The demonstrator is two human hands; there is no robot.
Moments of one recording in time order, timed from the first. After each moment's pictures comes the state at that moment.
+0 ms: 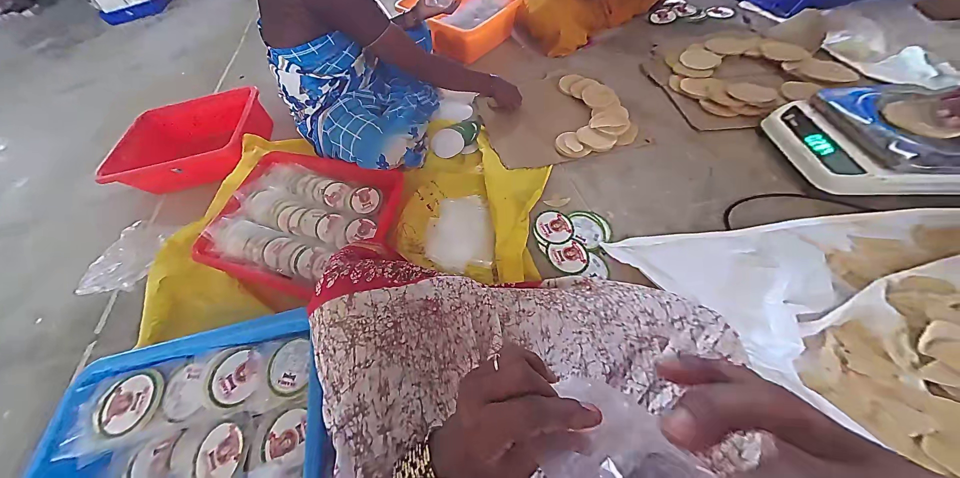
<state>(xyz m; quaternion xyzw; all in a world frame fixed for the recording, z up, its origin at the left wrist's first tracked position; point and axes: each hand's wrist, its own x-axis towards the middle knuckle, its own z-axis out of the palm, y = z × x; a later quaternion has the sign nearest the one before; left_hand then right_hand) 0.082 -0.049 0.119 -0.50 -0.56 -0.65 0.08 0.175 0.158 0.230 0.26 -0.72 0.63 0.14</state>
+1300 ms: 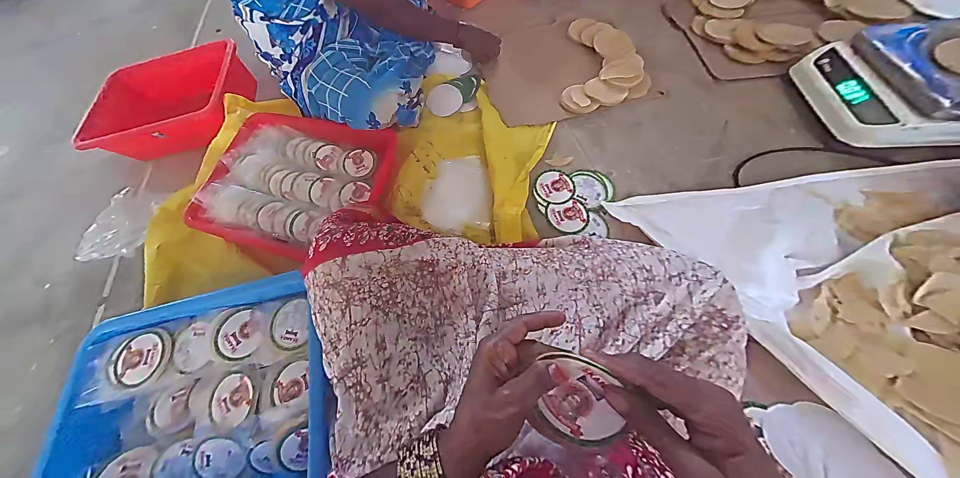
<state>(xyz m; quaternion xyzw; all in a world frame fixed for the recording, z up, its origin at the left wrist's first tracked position) 0.123 -0.049 0.101 -0.16 -0.49 -0.78 -0.35 0.219 0.149 0.124 0.02 -0.80 0.60 0.05</state>
